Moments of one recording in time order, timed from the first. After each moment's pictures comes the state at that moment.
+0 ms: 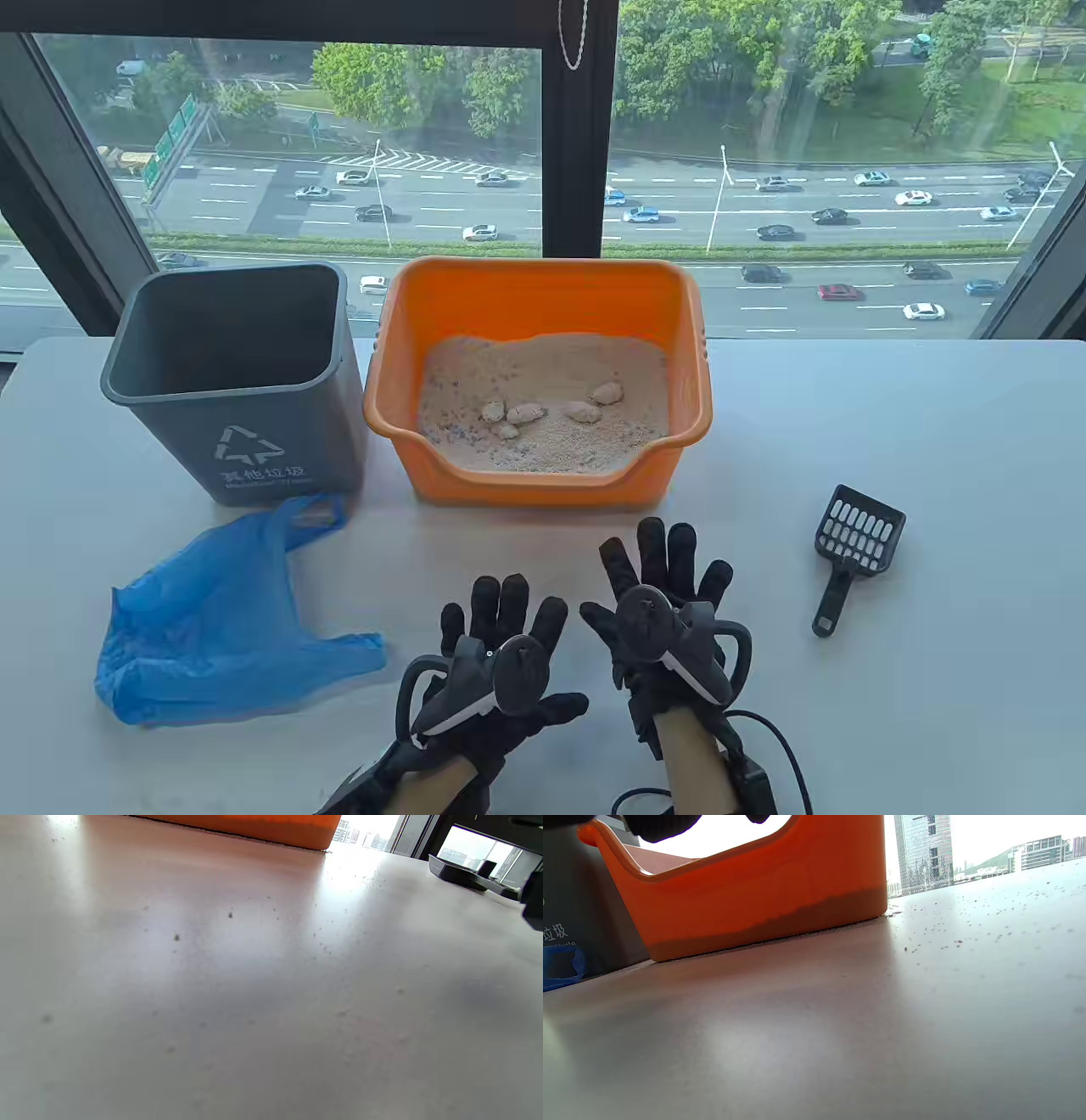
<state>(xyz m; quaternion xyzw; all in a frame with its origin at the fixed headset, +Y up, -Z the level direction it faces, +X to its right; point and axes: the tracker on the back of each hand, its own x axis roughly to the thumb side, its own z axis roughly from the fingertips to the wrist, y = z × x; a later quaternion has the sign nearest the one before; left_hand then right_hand) -0.097 -0.760 -0.263 -0.14 -0.17 0.06 0.97 0.099 -0.748 -0.303 0.02 -0.03 0.99 0.12</state>
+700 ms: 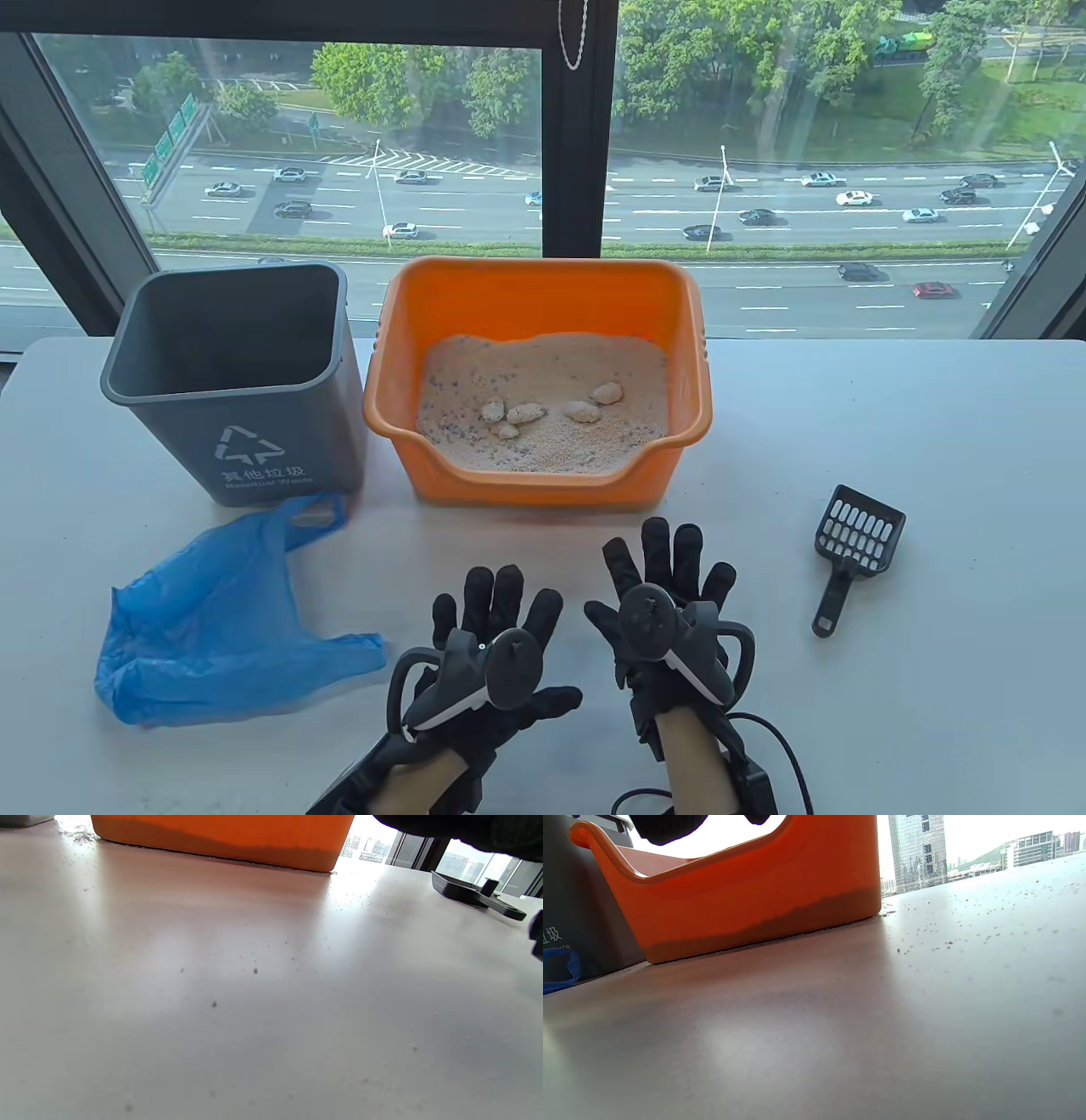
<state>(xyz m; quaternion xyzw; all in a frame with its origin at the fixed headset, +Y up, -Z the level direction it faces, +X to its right) -0.115 -0.732 -0.270 -0.13 -0.16 0.05 0.98 0.101 -0.747 -0.303 0.01 -0.02 0.99 0.13</state>
